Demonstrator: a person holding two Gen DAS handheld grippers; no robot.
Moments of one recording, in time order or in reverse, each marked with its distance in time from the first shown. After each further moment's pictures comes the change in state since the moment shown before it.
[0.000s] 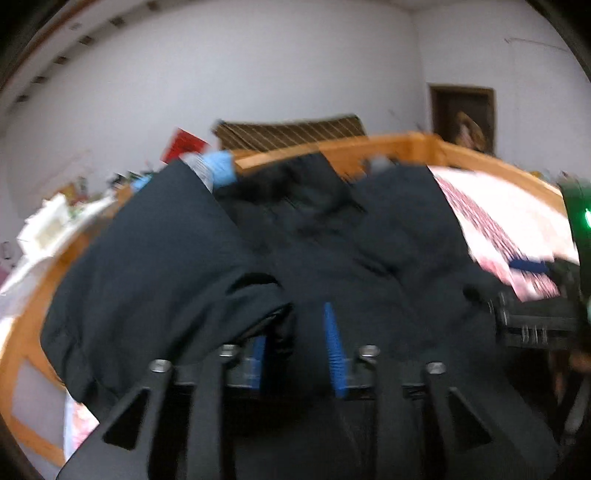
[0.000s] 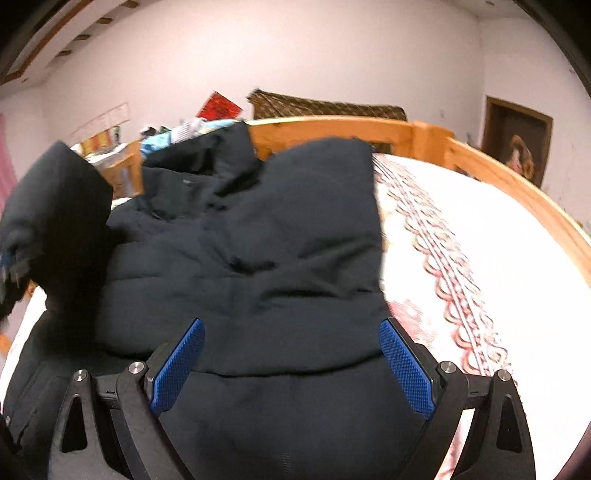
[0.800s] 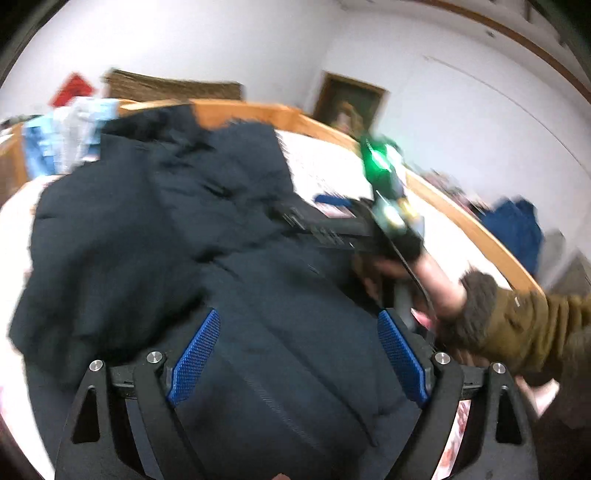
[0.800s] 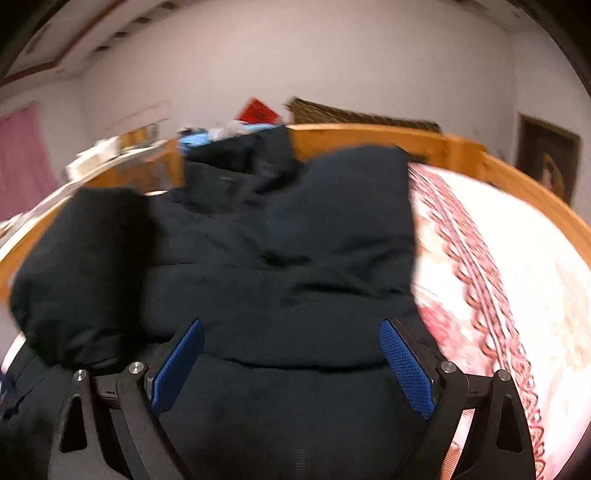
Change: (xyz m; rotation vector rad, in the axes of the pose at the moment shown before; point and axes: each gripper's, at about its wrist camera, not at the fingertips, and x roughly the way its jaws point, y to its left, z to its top) left arm -0.111 -0.002 -0.054 -0.091 0.086 -0.550; right arm -0.018 0.035 -0.015 -0.165 -0.081 0.200
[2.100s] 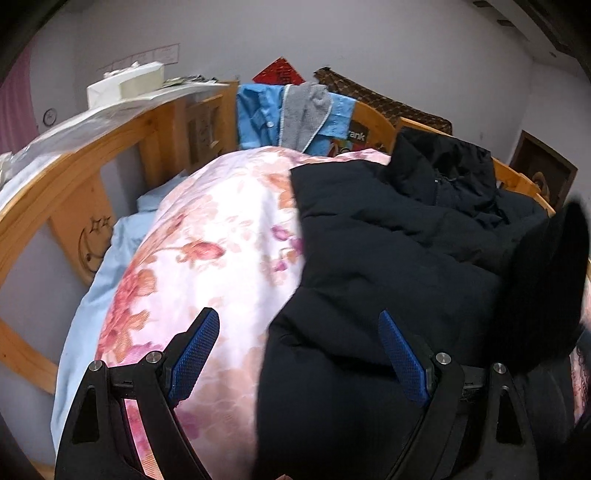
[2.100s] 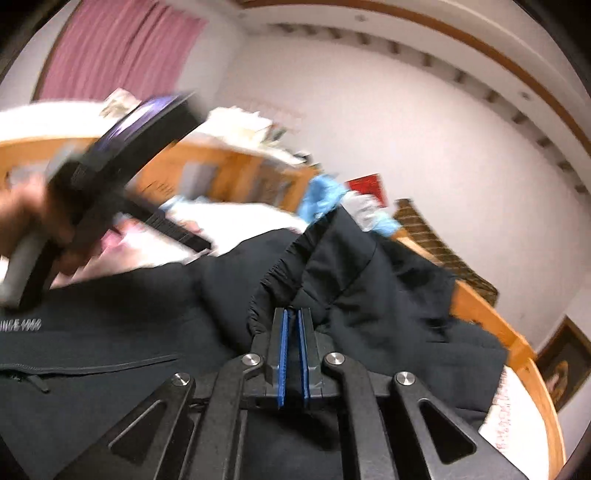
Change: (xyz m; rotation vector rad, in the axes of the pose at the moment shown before) left arm -0.003 0.200 0.017 -0.369 -0.083 0.636; right arm -0.006 0.193 0.011 -0.523 -0.228 -0.018
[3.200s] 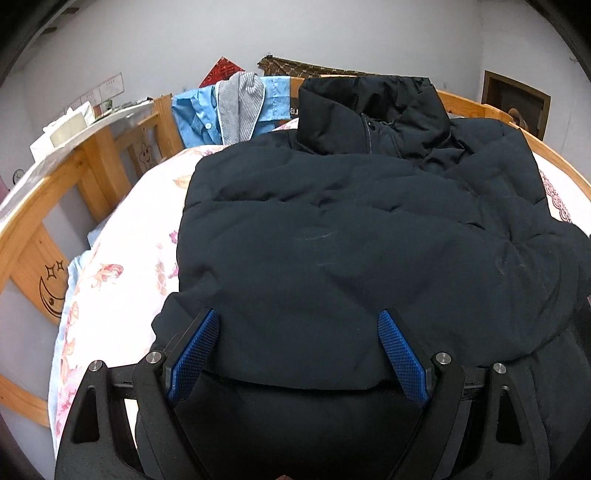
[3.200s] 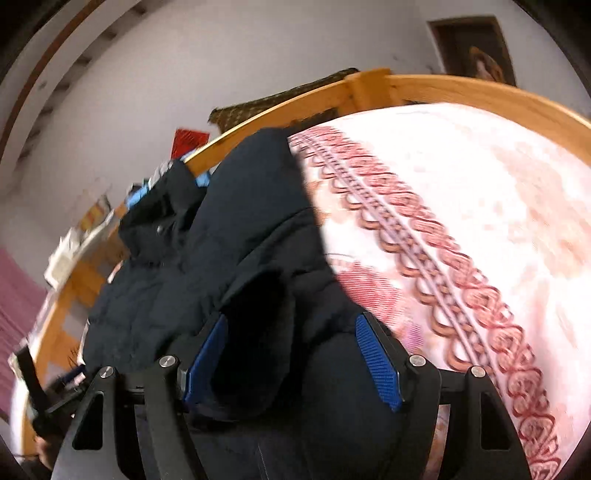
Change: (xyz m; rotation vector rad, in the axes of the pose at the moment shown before) left arm 0.053 -0.086 -0.019 0.230 0.049 -0.003; right arm -0.028 -0.237 -0.172 1.086 0.253 -0.046
